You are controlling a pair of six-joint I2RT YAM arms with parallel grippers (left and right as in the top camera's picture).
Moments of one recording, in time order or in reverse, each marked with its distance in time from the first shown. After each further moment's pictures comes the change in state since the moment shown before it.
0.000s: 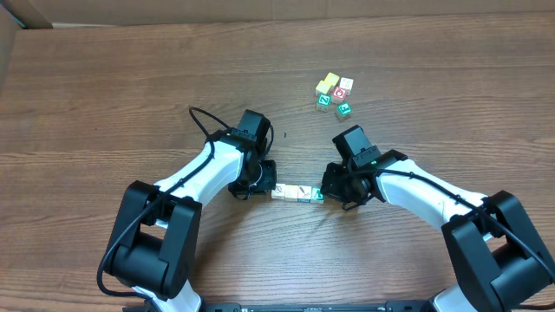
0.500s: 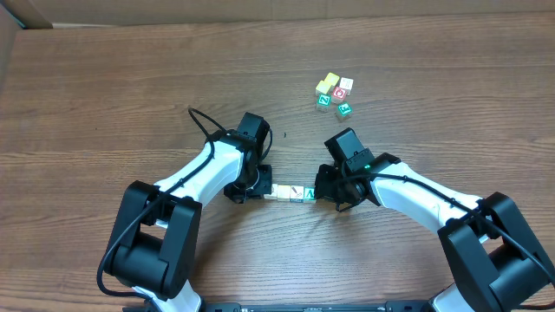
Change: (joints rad) left arm 0.000 0.000 0.000 -0.072 -0.066 0.000; right arm 0.043 0.000 0.000 0.044 0.005 0.003
